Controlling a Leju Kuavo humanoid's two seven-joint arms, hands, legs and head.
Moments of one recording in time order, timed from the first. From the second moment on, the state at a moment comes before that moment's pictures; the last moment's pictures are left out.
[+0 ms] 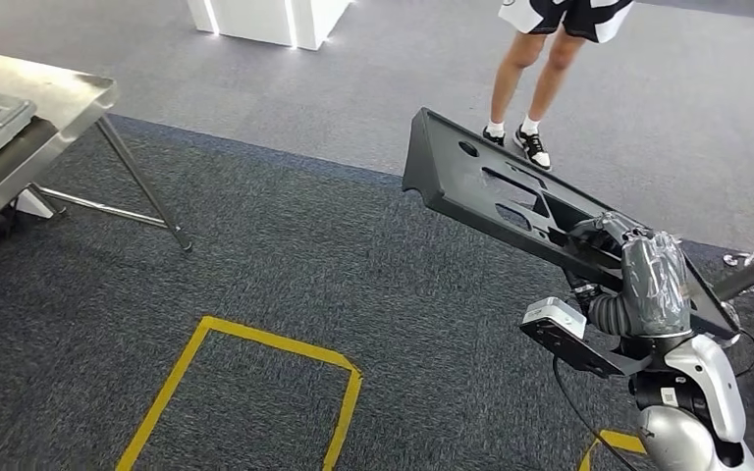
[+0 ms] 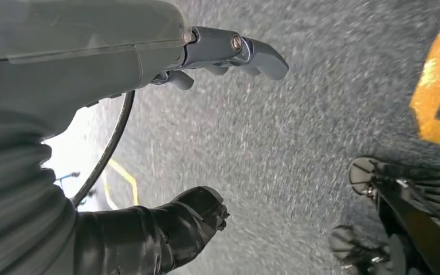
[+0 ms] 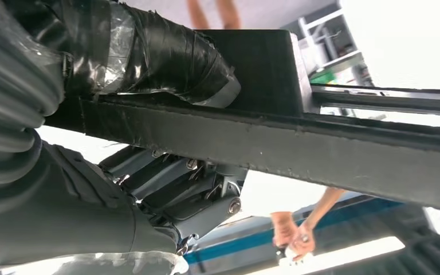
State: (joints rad) left arm 0.03 0.09 -0.37 -0.14 0.20 -0.06 -0.01; right arm -0.07 -0.41 0.31 -2.00 0.78 -0.22 -0.09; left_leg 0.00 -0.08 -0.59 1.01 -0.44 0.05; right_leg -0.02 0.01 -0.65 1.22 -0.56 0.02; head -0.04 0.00
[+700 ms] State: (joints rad) left arm 0.04 0.09 -0.38 -0.14 0.20 -0.04 -0.02; right arm -0.07 -0.42 0.29 -2.03 0.78 -0.22 -0.10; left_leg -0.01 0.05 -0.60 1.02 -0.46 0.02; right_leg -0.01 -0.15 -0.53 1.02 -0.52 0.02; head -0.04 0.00
